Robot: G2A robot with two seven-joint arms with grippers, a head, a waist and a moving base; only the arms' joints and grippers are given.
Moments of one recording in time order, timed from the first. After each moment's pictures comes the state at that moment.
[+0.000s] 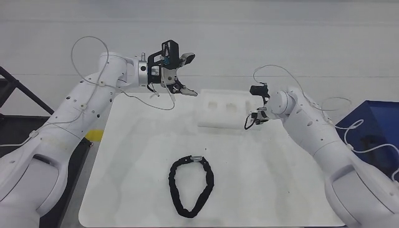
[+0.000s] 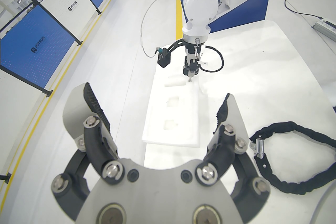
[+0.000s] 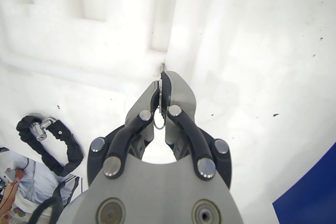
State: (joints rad) left arm 0.28 -1.04 -0.56 -0.98 1.21 -1.01 0.39; right arm -0.40 -1.28 0.59 -0.64 -0.43 0.09 1.03
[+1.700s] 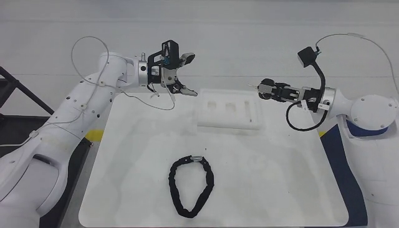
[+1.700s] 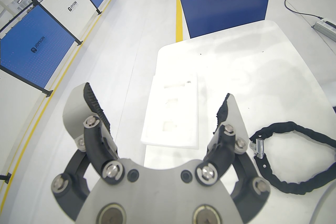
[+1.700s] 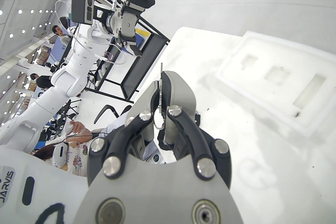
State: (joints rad) left arm 0.28 -1.04 -0.56 -0.98 1.21 -1.01 0.39; right arm -0.91 -1.02 1.42 -1.65 0.06 -0.08 1.12
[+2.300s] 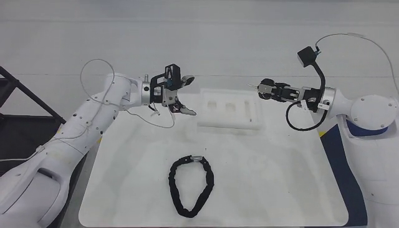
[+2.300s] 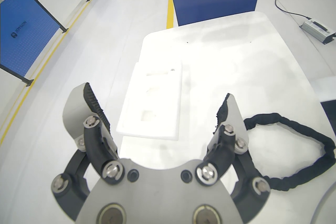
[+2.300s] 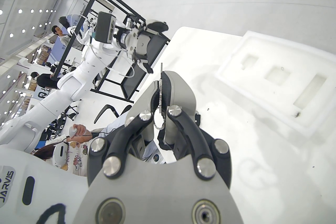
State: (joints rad) left arm 0.46 -1.01 -0.58 -1.06 1.23 -1.01 0.35; right arm -0.91 -1.02 1.42 -1.65 0.06 -0.08 1.13
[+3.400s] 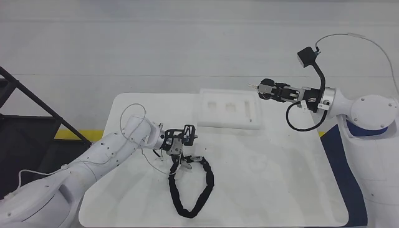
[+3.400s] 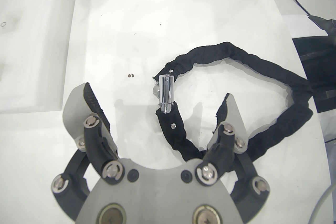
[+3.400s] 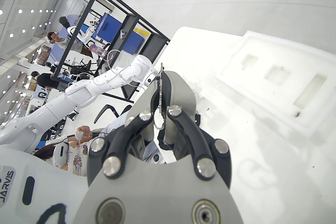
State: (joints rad) left arm 0.58 -1.04 -0.32 -1.00 1.32 -1.01 0.26; right arm -0.91 -1.02 1.42 -1.65 0.06 -0.08 1.13
